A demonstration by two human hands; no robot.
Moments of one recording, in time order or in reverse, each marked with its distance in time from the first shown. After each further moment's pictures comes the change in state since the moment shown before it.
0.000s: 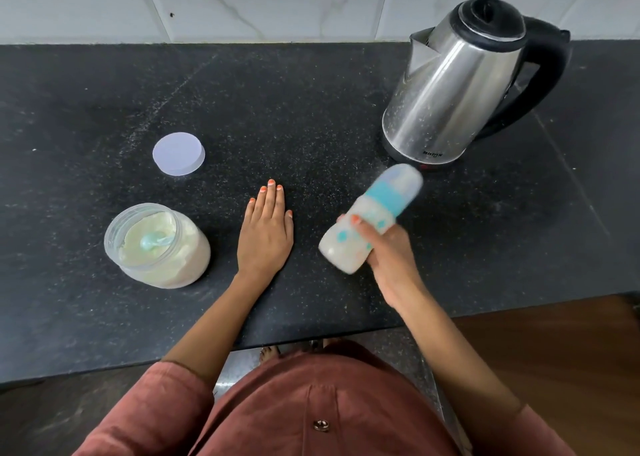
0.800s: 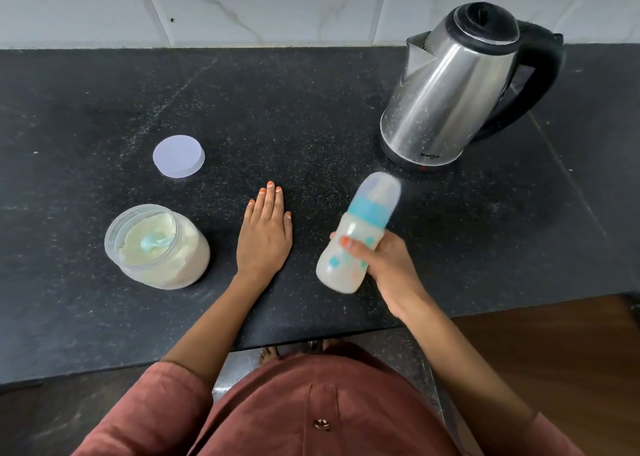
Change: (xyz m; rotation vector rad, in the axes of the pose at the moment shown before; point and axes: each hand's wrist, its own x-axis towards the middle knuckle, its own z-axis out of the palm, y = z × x) left_hand 0.000 0.000 0.000 0.006 -0.005 -0.004; right_hand -0.010 0.005 -0.006 -0.150 -0.118 -0.006
